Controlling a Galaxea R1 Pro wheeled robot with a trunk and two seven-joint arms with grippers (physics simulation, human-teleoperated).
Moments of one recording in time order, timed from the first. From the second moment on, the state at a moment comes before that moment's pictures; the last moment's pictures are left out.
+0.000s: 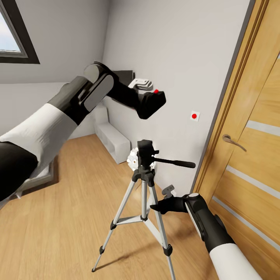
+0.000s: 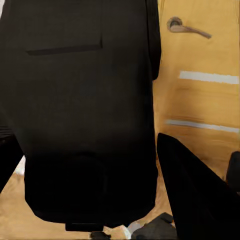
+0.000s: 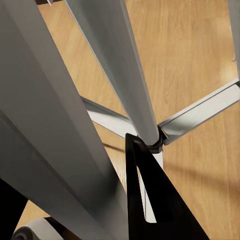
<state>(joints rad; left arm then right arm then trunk) -1.74 -0.01 -0.74 -0.79 0.68 1.04 -0.39 -0.60 0.01 0.09 -1.06 0.26 0.65 0.81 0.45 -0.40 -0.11</state>
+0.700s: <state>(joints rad) -1.74 0.21 -0.84 -1.13 0.30 1.03 -0.91 -0.59 0.01 0.09 -1.06 0.25 0.65 0.81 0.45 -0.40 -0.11</state>
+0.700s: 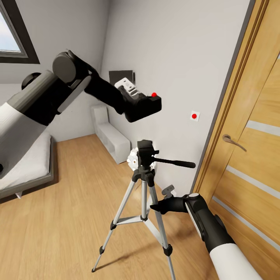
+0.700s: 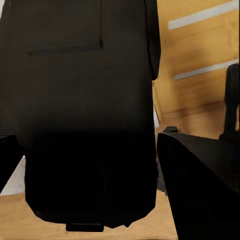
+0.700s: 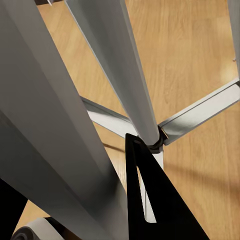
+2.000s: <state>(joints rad) -1.74 0.26 -0.85 -1.07 0.13 0.93 -1.35 -0.59 0.01 0.09 -1.06 0.25 0.65 0.80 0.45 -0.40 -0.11</state>
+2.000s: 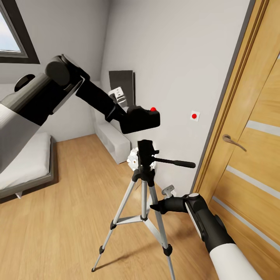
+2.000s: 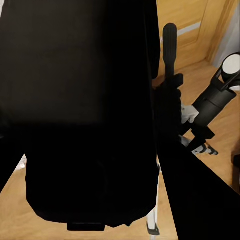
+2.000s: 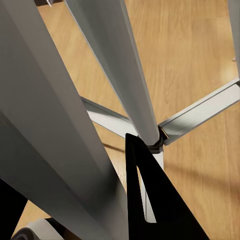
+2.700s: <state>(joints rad) -1.67 0.20 -0.86 -1.05 0.13 0.73 -1.22 -0.59 0.01 0.09 -1.07 0.24 0.65 0.80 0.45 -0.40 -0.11</state>
